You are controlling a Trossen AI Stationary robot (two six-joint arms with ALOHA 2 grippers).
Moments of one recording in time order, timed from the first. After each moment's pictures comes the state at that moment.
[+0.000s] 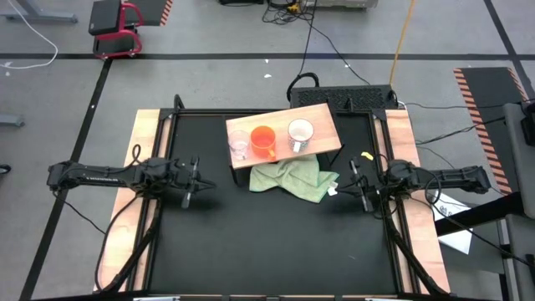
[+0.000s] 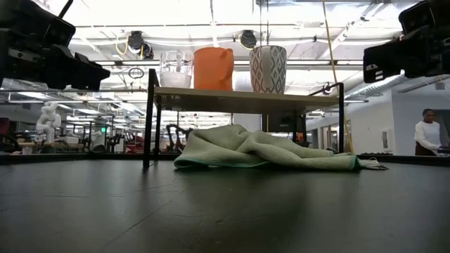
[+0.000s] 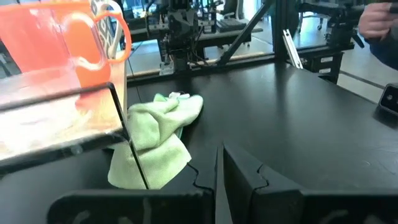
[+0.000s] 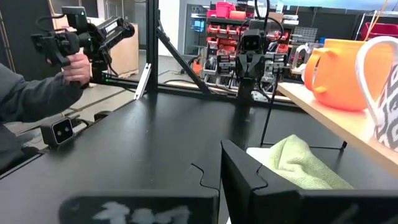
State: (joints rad) left arm 0.04 0.33 0.01 0.20 0.17 0.15; right arm 0.03 0.11 0.02 0.09 -0.19 -0.07
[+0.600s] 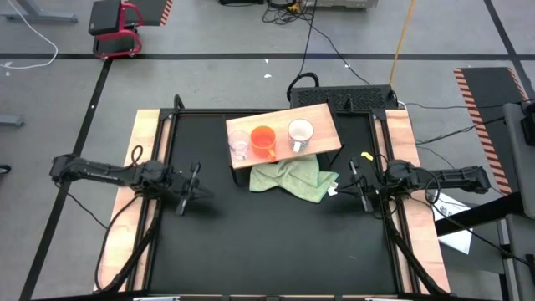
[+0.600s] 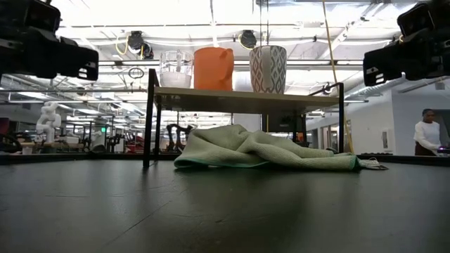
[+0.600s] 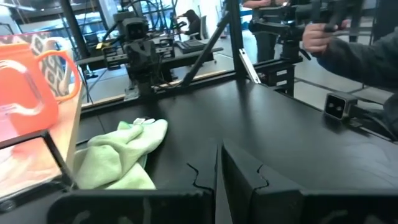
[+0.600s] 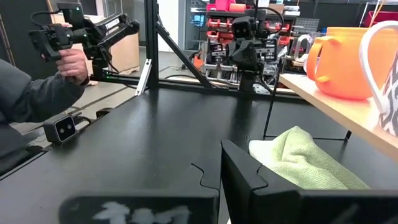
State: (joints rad) left arm -0.08 0.33 0.01 0.26 0.22 0.18; right arm 0.03 0.11 0.02 0.06 -0.19 -0.05
